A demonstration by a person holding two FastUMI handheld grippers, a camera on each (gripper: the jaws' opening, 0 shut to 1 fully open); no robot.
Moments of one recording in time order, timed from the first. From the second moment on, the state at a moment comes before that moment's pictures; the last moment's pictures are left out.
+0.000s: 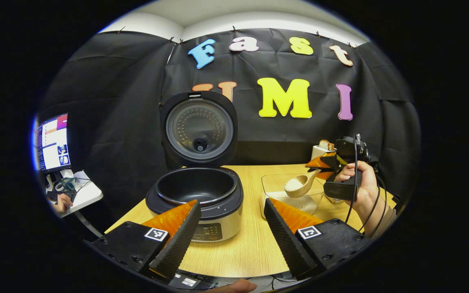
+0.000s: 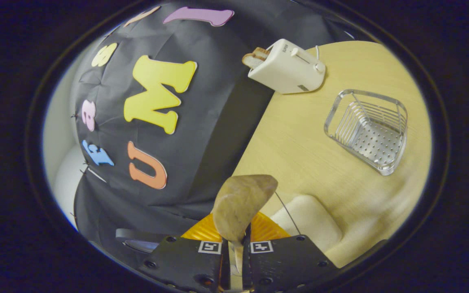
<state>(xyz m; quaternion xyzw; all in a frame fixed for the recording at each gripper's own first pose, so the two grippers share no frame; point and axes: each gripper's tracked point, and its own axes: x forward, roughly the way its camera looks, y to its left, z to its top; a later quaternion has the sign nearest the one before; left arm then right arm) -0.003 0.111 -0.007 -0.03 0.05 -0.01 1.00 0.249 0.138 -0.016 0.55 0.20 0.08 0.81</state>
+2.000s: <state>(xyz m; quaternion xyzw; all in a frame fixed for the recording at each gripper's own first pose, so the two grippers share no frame) -0.032 0.202 -0.010 -0.09 0.04 0.05 0.99 0.196 0.423 0.094 0.21 0.17 0.20 0.94</state>
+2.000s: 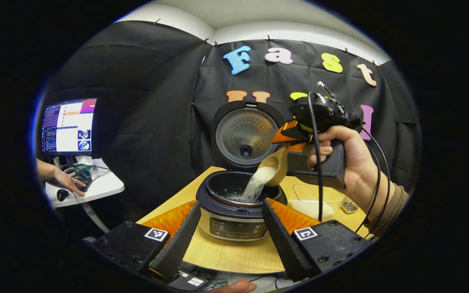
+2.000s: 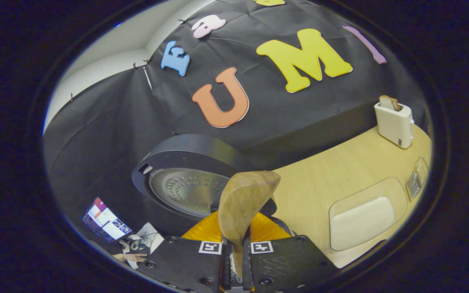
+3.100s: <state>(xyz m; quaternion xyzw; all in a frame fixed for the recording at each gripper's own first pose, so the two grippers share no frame) -0.038 0.228 -0.019 -0.09 0.05 0.08 0.99 0.171 0.474 0.093 -0.16 0.07 0.27 0.94</state>
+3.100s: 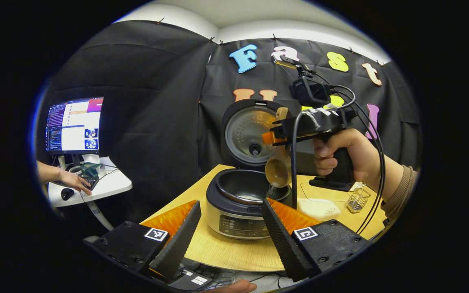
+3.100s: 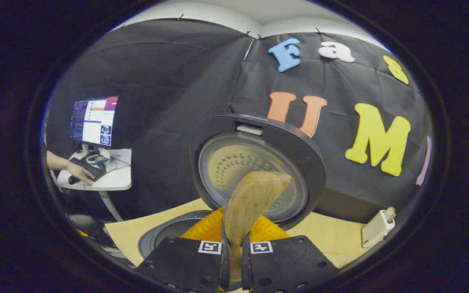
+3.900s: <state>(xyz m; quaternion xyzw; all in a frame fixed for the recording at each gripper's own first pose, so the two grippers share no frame) -0.031 0.191 0.004 -0.09 0.02 0.07 0.99 0.175 0.355 0.130 -0.11 0.05 0.23 0.97</state>
